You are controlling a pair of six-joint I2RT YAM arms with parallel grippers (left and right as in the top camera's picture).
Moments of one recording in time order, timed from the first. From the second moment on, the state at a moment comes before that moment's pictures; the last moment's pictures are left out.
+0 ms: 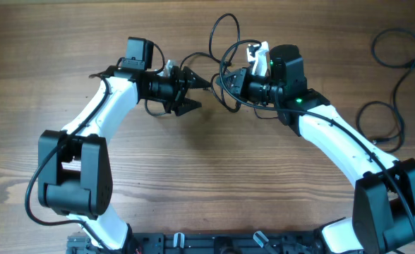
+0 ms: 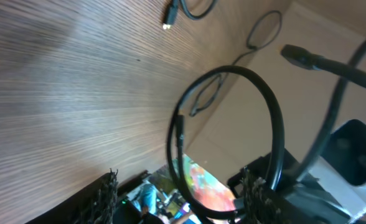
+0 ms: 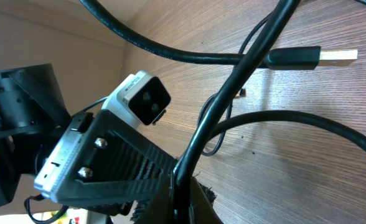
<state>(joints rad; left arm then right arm) -0.17 1.85 1.27 -0.57 1.00 -0.95 0.36 1.64 1.02 0.03 -0.65 0.81</state>
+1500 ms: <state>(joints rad) -0.17 1.85 1.27 -0.54 0.94 -0.97 0.34 1.67 1.02 0.18 -0.65 0.98</state>
